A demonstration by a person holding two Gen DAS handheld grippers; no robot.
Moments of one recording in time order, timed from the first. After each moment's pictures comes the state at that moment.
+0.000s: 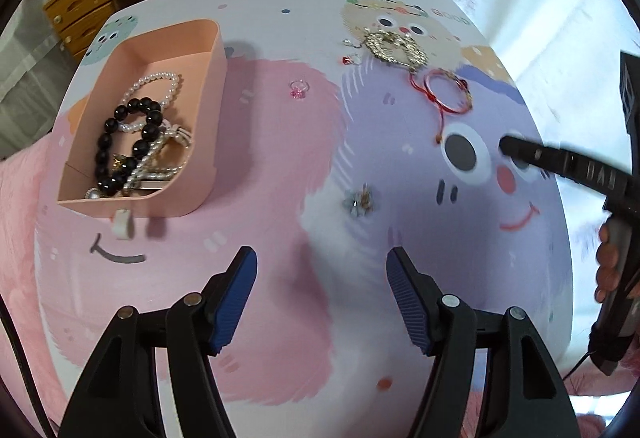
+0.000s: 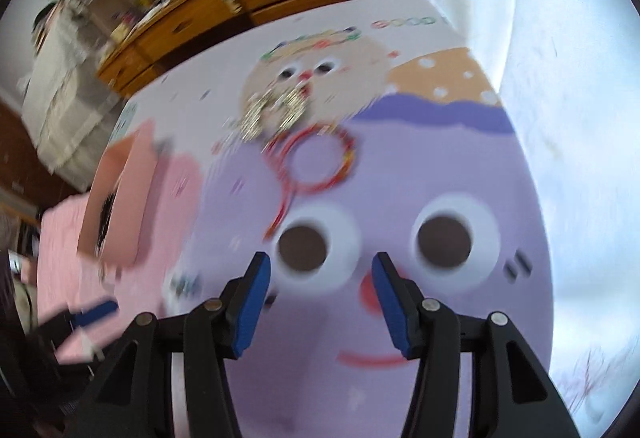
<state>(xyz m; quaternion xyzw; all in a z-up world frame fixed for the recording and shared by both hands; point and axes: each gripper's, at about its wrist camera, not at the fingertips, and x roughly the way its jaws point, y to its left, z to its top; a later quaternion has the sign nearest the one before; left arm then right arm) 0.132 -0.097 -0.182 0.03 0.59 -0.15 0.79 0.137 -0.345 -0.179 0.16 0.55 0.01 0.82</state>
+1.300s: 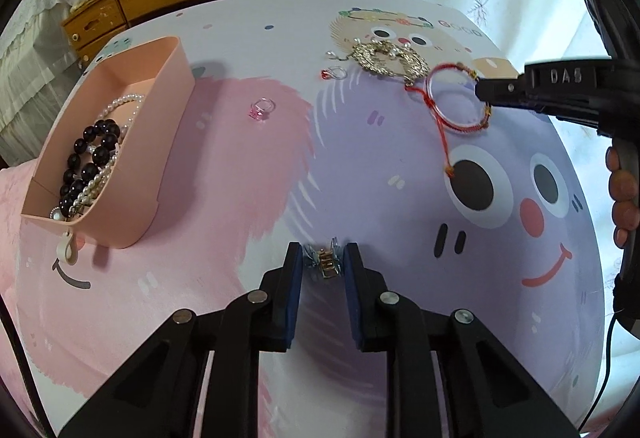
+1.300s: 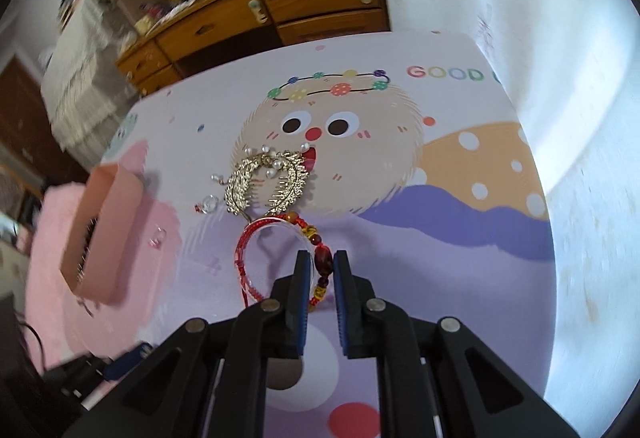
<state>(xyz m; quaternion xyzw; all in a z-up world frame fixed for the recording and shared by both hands) 0.136 -0.147 -0.218 0.05 0.53 -0.12 0.84 0.205 -0.354 -0.194 0.12 0.52 0.06 0.84</state>
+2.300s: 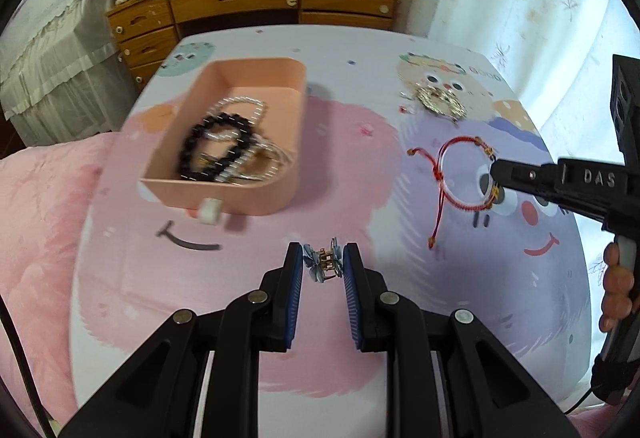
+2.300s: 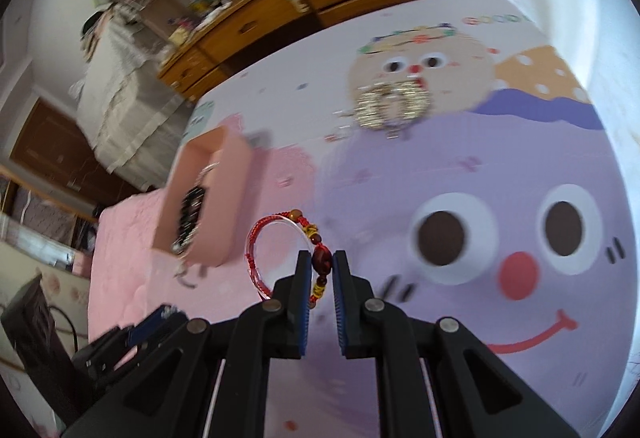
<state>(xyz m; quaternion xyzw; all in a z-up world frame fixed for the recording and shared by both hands) 0.095 -0.041 -0.152 0.02 0.50 -0.09 0.86 0.132 -0.270 -0.165 0.21 0.52 0.13 0.82</state>
